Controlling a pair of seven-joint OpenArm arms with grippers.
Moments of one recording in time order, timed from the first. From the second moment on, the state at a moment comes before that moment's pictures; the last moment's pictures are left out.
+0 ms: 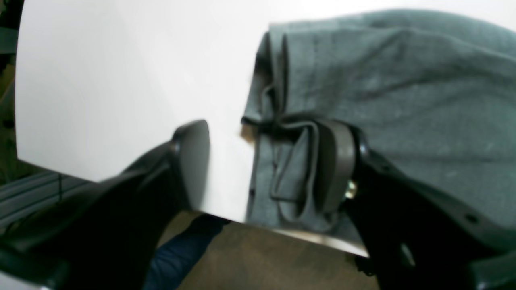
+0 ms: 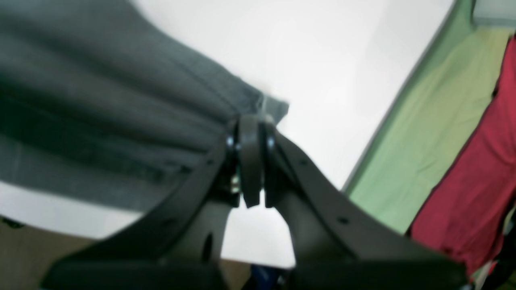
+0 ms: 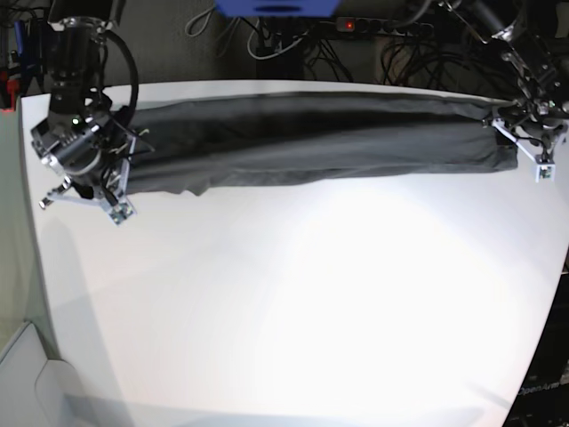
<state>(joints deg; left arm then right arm) 4.0 -7.1 -48.5 86.7 6.2 -39.9 50.0 -8.6 10.4 10.5 115.0 -7.7 40.1 -68.3</state>
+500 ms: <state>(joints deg) 4.4 -7.3 -48.4 86.7 6.1 -40.0 49.8 -15.4 8.5 10.6 110.2 -7.9 40.1 -62.9</state>
